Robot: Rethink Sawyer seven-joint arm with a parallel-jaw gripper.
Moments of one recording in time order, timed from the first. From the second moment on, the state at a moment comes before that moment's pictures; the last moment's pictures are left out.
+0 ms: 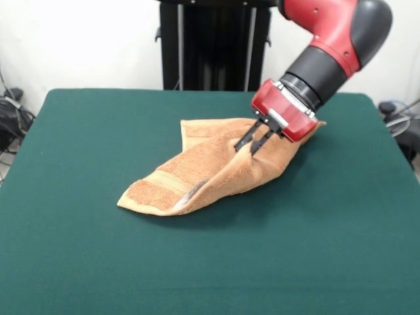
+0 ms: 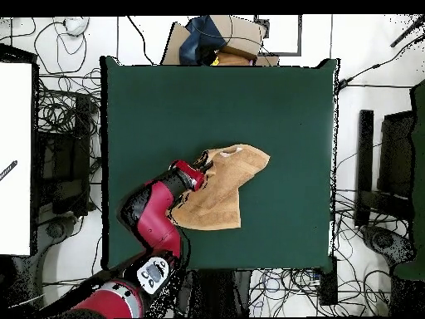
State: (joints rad) arm 0.42 -0.33 -0.24 1.97 1.17 -0.75 1.25
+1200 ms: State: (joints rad) arm 0.46 -0.25 -0.24 1.92 1.27 -0.91 1.42
